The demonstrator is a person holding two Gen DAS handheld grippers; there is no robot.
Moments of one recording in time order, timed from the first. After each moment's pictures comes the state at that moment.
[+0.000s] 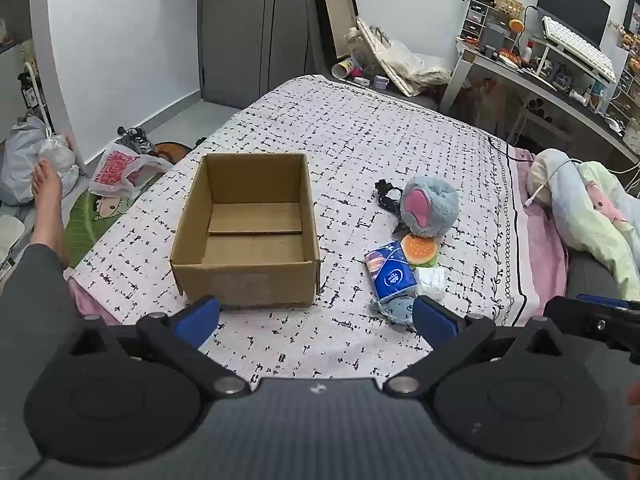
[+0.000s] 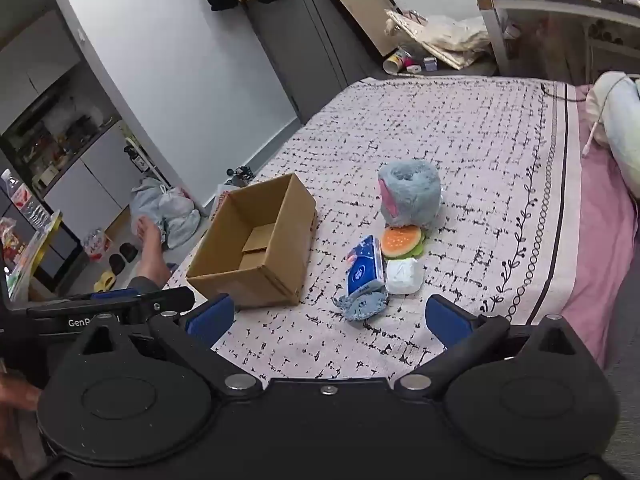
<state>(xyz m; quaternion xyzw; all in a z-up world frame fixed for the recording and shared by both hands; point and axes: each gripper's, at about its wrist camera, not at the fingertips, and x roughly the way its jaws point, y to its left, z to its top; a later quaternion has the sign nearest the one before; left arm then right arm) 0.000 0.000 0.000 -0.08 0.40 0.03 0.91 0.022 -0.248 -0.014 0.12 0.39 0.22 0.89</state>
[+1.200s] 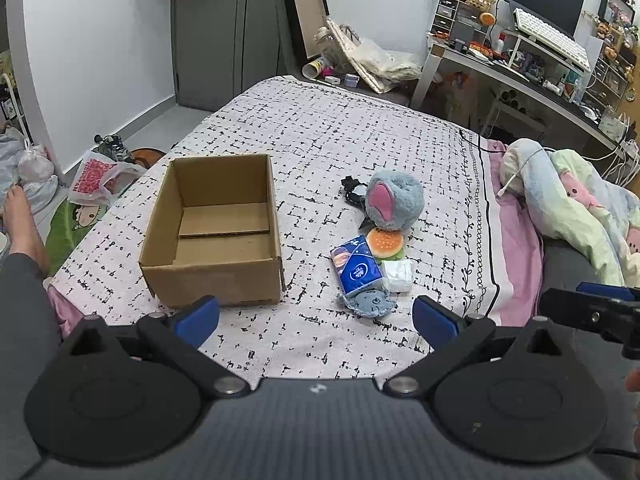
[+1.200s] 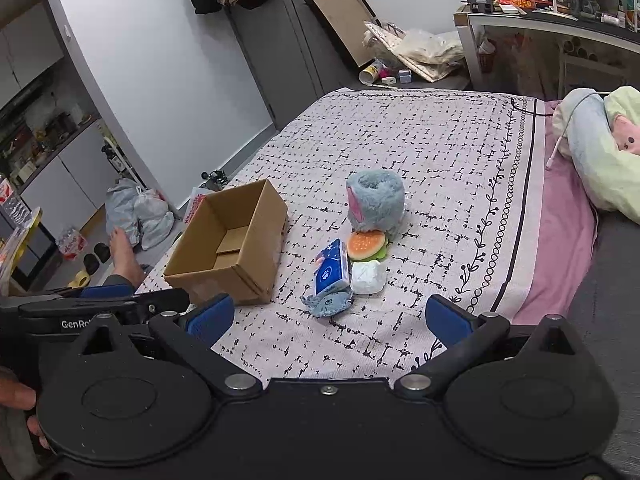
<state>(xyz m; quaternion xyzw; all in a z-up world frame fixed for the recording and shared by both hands) -0.004 -0.022 0.005 -0.06 0.40 0.00 0.91 0.004 -0.256 0.003 0.09 0.39 0.19 0.90</state>
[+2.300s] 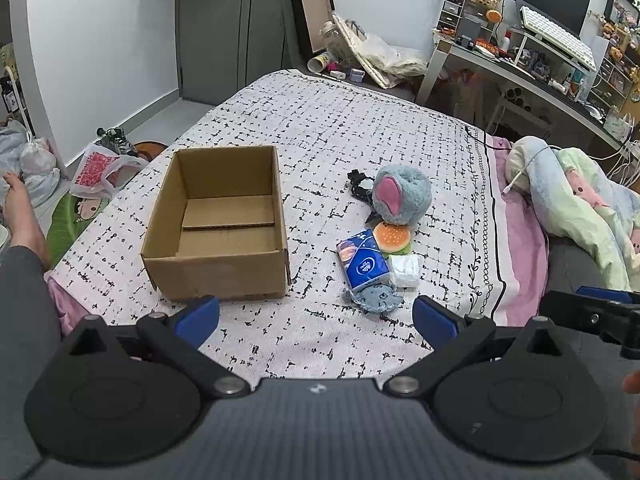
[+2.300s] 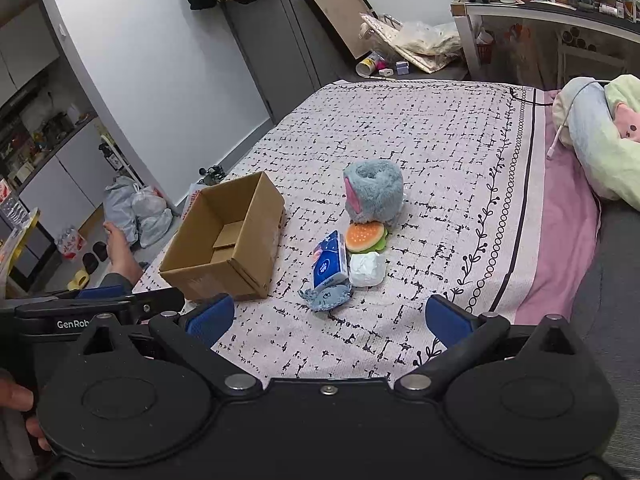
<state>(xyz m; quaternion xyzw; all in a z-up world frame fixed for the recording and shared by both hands) -0.003 -0.017 -0.005 -0.07 0.41 0.00 0.91 0.007 -0.255 -0.006 0.09 0.39 0.19 0.89</state>
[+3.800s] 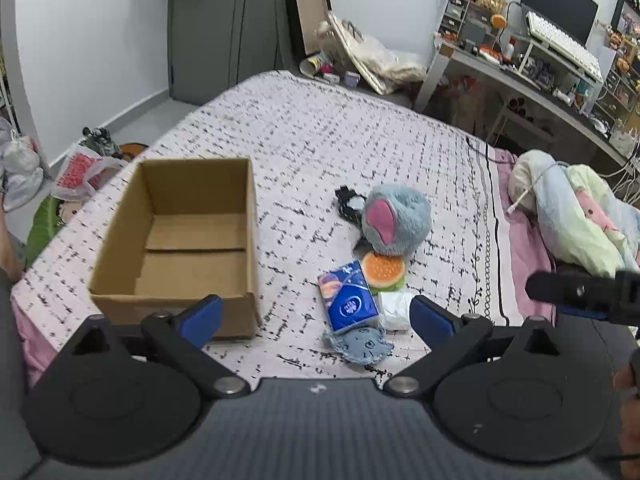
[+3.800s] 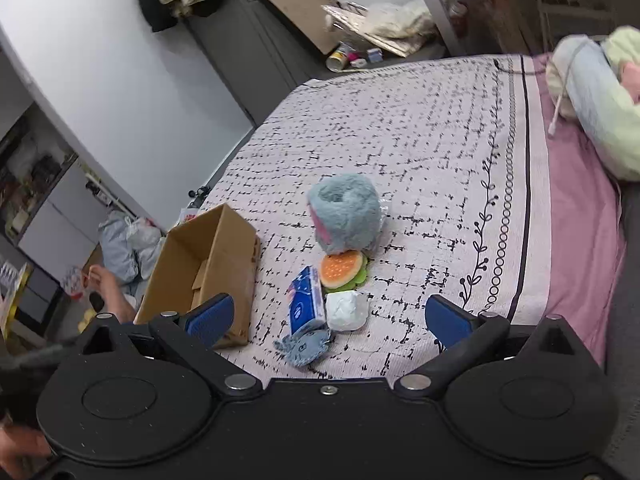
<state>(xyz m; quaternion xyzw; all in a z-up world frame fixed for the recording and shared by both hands) 0.061 -0.033 -0.032 -0.08 0.40 -0.01 0.91 0.090 -0.283 -0.039 0.17 0.41 0.17 0.88</state>
